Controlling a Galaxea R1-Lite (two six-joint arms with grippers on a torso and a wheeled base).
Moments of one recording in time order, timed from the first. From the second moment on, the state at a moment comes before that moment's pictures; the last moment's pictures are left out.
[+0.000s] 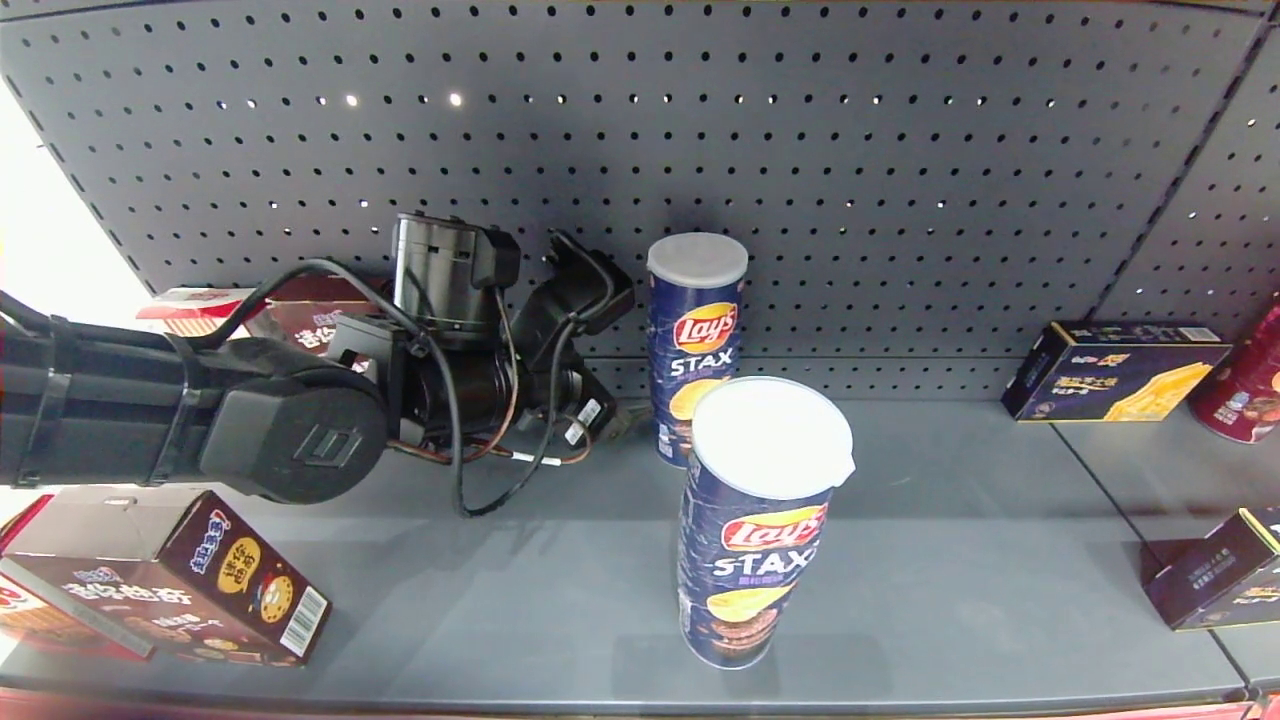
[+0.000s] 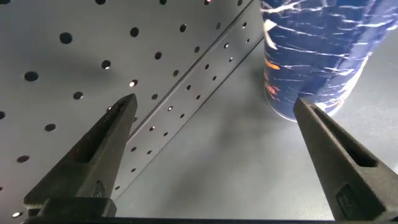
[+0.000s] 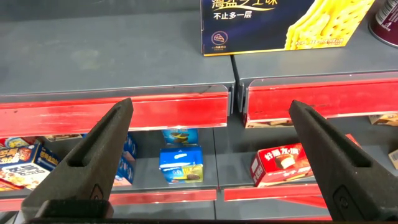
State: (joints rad) left arm -0.51 1.87 -1.22 -0.30 -0.03 0.48; right arm 0.08 0.09 0.00 -0.01 -0.12 0.06
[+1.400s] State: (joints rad) left arm -0.51 1.02 -0.74 -0.30 -0.04 0.24; right arm 0.08 0.09 0.00 -0.01 -0.12 0.06
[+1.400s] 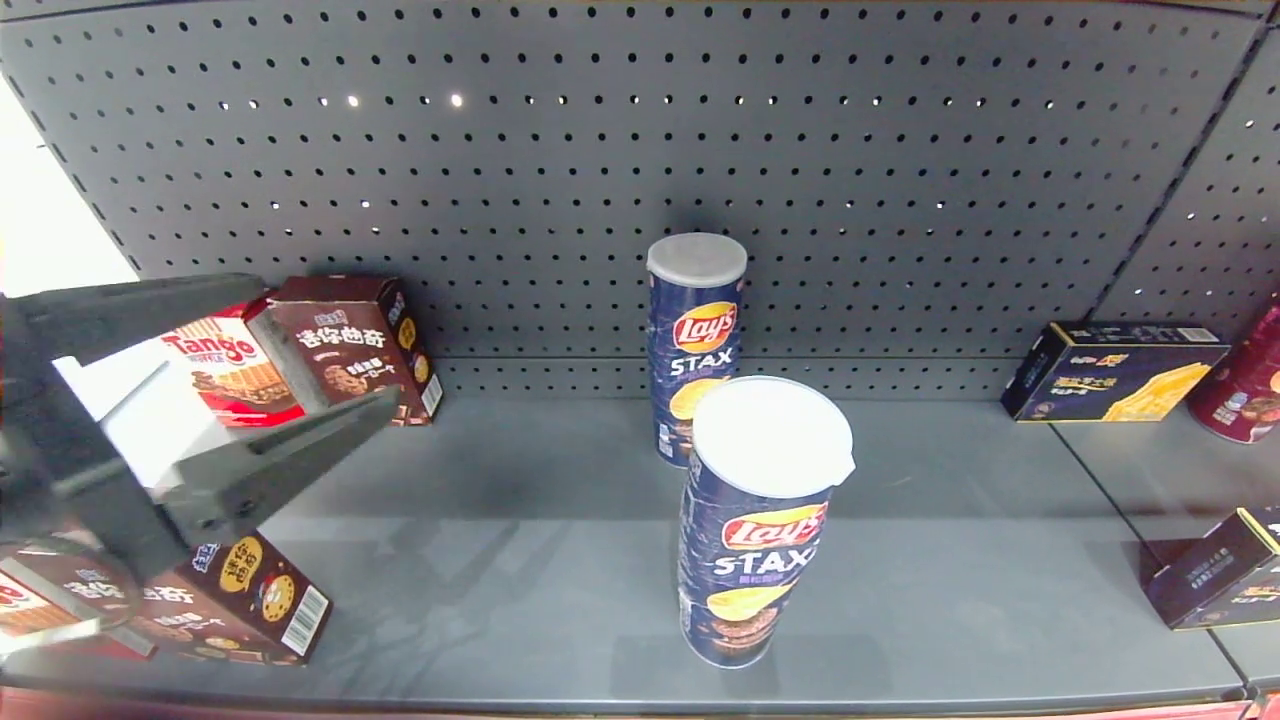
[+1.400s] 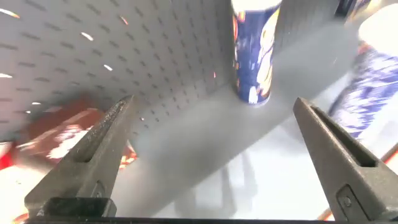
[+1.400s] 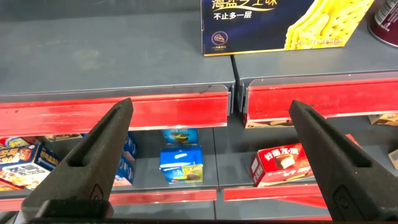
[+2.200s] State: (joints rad) left arm -0.16 0.28 -0.08 -0.23 -0.09 0.10; right arm 0.08 0.09 0.00 -0.01 -0.12 0.06
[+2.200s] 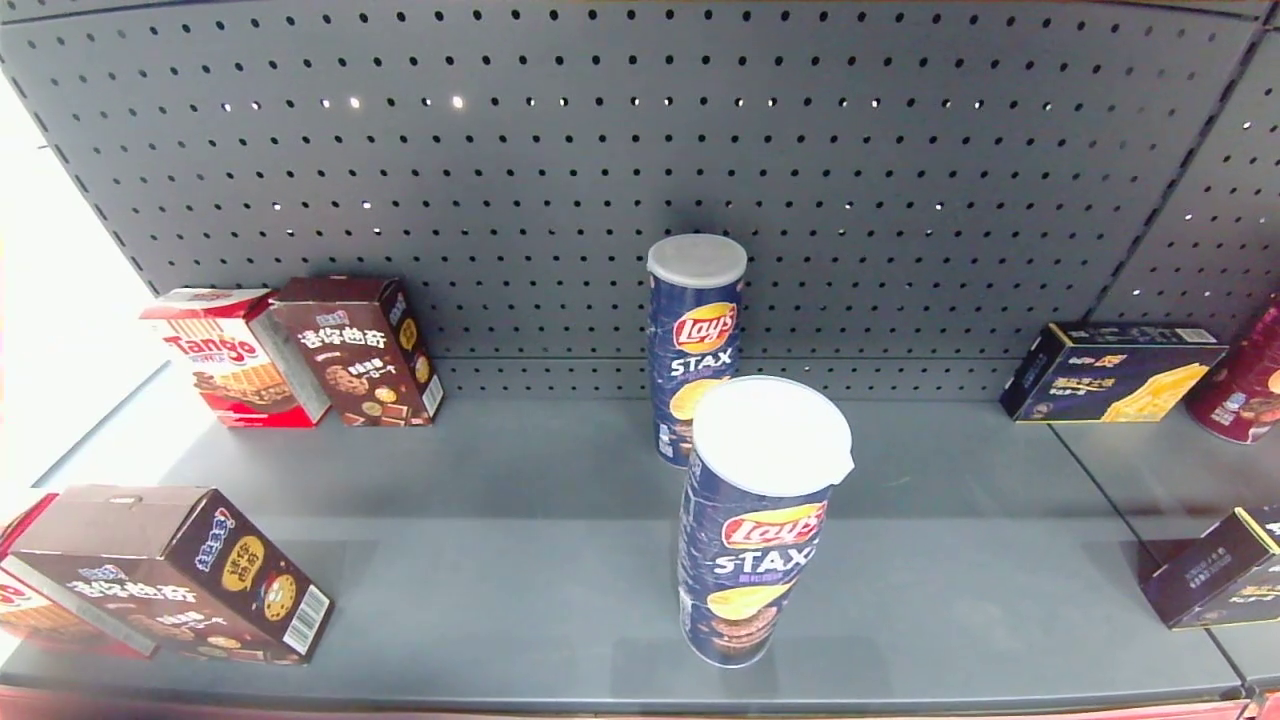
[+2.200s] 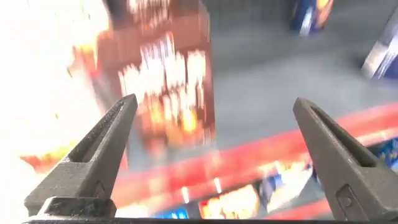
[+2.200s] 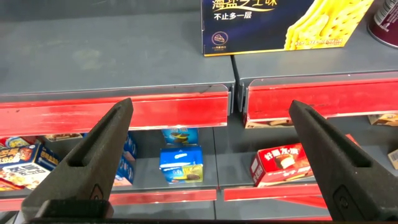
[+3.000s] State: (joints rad) left arm -0.14 0.10 0.00 0.00 -0.10 0.07; right arm 0.08 0.09 0.00 -0.01 -0.12 0.06
